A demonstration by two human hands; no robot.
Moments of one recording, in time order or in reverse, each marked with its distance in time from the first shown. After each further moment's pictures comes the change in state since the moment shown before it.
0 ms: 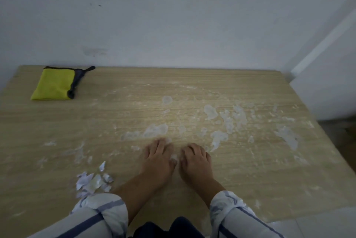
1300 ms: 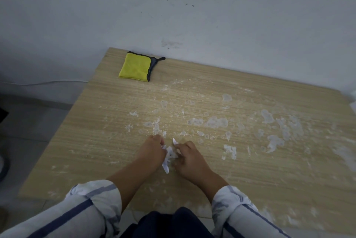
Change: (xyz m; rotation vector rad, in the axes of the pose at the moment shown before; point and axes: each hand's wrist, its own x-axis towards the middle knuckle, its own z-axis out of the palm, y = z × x) left_hand -0.102 -0.171 -0.053 -0.501 0.147 -0.434; right_hand -0.027 -0.181 0.061 0.302 -0.122 -0.417
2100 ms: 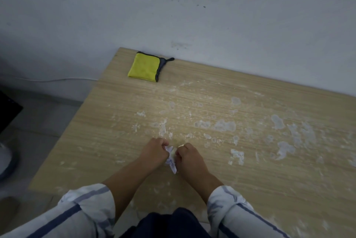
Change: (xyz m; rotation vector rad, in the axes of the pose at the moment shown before) left_hand -0.003 -0.007 -0.011 -0.126 -0.064 -0.044; right_hand 0.020 -0.006 0.018 -0.205 -0.066 0.031
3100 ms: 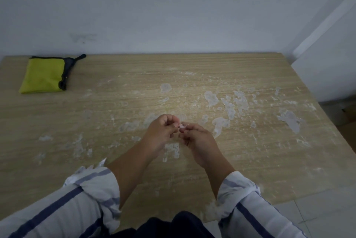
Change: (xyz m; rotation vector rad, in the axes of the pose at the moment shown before) left_hand 0.044 0.181 0.139 -0.622 -0.310 0.117; right_hand -0.054 0.158 -0.130 1.566 0.402 0.636
